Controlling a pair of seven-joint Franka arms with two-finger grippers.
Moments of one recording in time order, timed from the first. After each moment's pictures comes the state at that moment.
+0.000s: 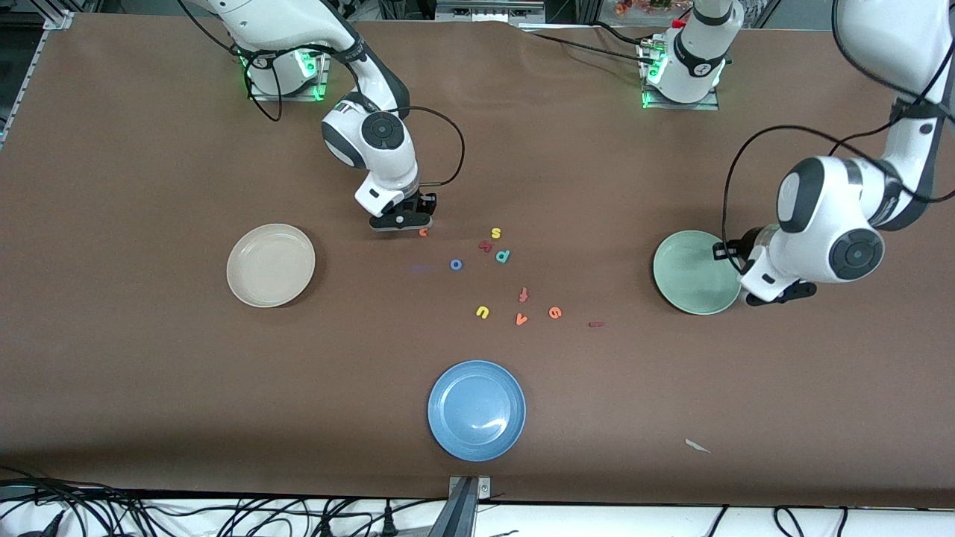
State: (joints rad) left arm 0.09 0.42 -0.11 -1.89 0.03 1.92 -0.24; right arm 0.45 0.47 0.26 -2.19 -0.32 2.63 0.87
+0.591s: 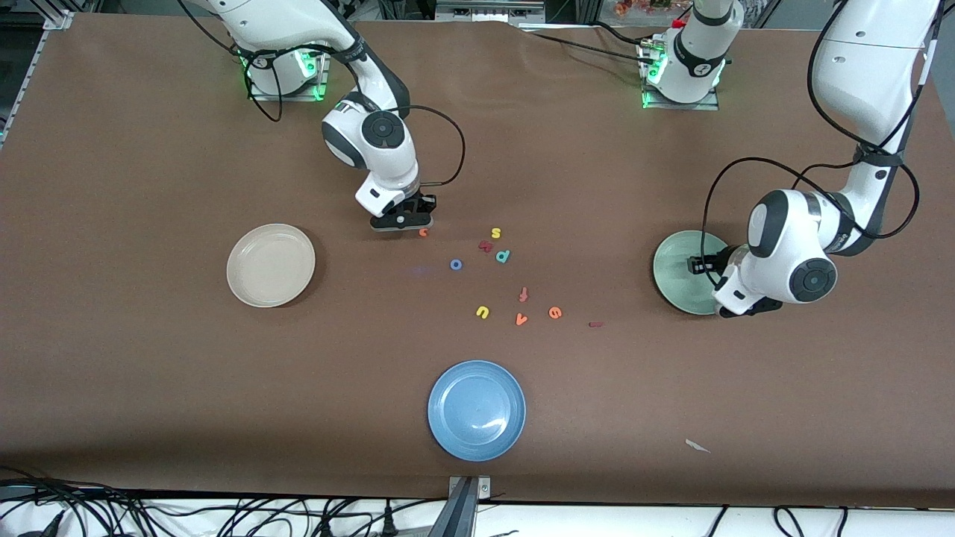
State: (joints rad) left arm 0.09 0.53 -0.12 -1.87 0.03 1.99 -0.24; right arm 0.45 0.47 0.26 -2.19 -0.33 2.64 0.87
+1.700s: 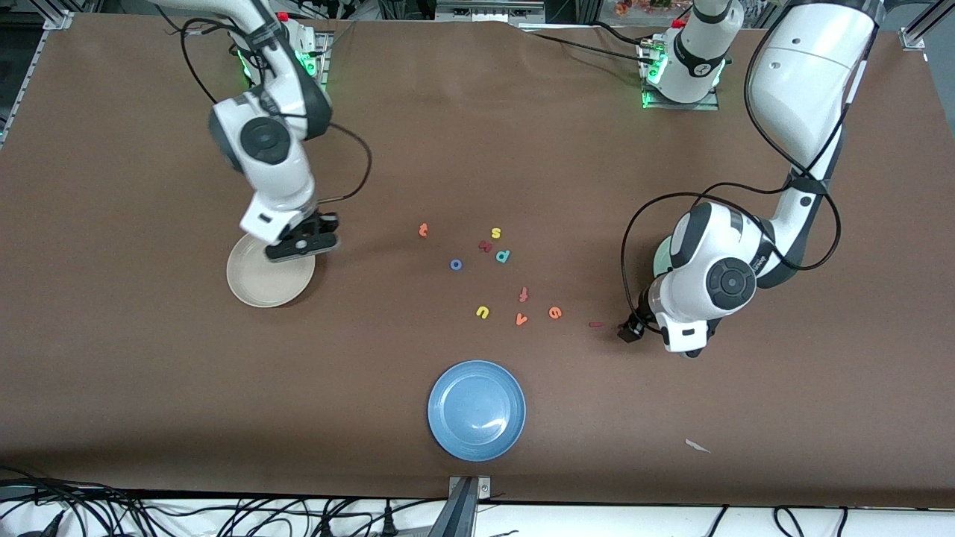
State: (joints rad) left arm -0.06 0.69 -0.24 -1.59 0.03 2.20 -1.31; right arm 0.11 0.22 0.22 -2.18 -0.34 2.37 0.25
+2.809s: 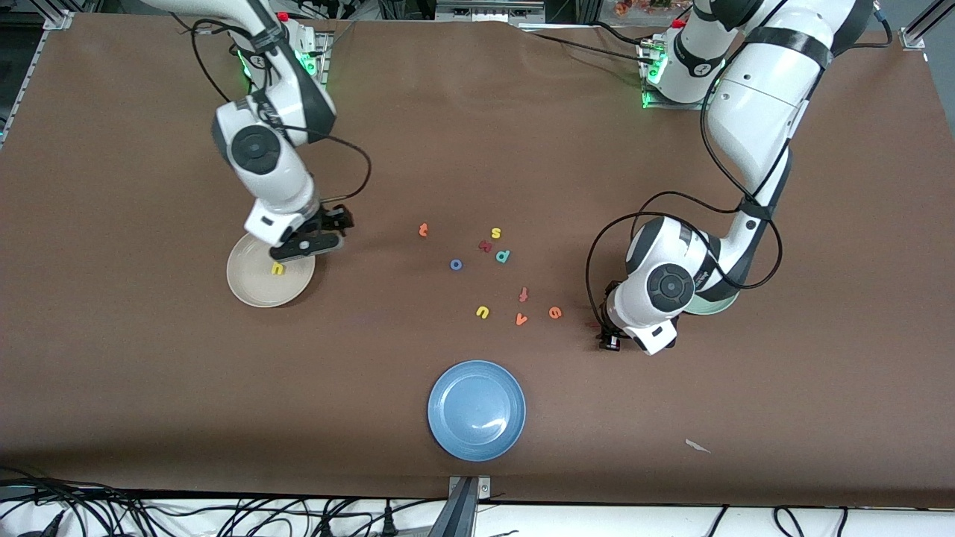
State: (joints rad) left arm -0.16 0.82 -0.22 -1.50 0.10 2.28 -1.82; right arm 0.21 0.25 0.23 -2.18 -0.17 2.39 0.32
